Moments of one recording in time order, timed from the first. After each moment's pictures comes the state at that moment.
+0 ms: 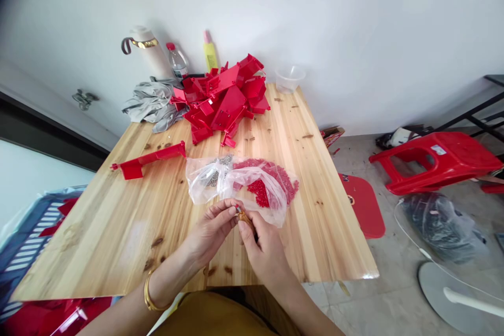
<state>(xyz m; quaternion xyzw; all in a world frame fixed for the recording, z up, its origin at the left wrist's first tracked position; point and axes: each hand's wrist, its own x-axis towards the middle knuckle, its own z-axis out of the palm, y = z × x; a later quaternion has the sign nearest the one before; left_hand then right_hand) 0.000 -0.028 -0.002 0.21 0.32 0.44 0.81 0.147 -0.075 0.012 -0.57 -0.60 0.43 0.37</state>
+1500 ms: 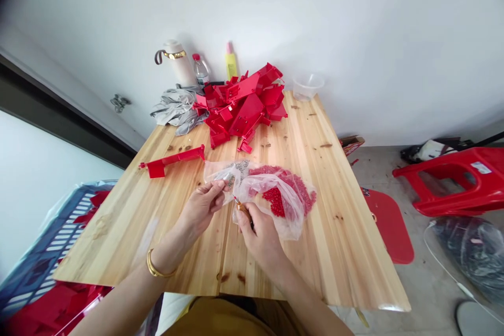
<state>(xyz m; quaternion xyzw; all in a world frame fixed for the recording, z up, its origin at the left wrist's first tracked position) -0.051 0.027 -0.002 0.30 0.47 0.50 0.66 0.113 -0.035 0.006 -0.53 -0.65 0.41 0.37</state>
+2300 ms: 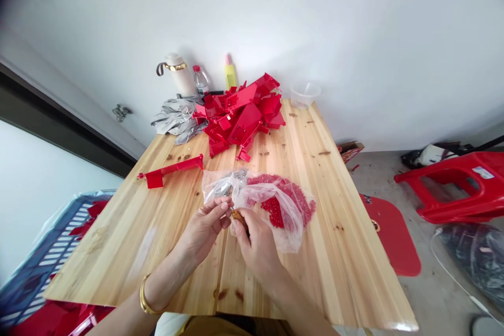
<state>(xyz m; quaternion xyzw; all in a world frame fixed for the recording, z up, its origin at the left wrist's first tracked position) -0.038 0.002 0.006 0.24 0.42 0.51 0.71 0.110 -0.028 -0.006 -0.52 -0.68 0.31 0.41</state>
